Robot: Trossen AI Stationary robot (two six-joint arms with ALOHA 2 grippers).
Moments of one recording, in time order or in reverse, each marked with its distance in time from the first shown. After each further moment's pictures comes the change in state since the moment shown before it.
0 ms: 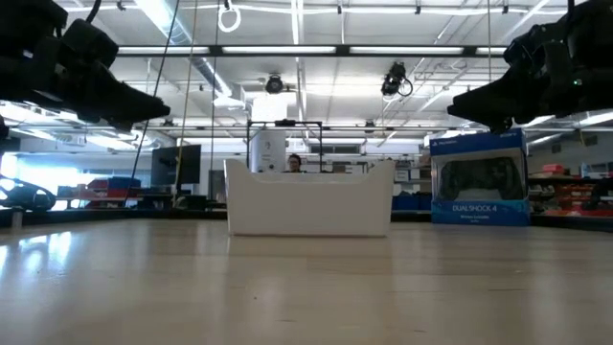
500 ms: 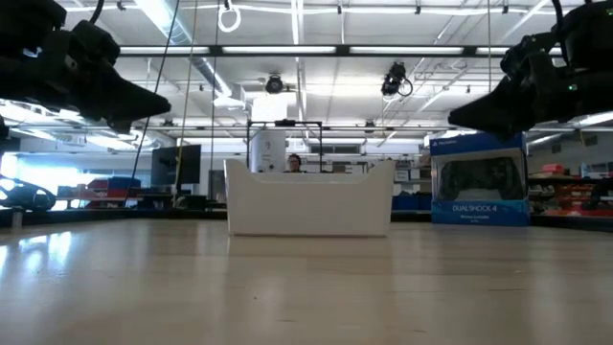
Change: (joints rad) left arm -0.001 0.000 0.000 0.022 -0.045 -0.101; right arm 0.000 0.002 0.000 -0.045 0.106 0.061
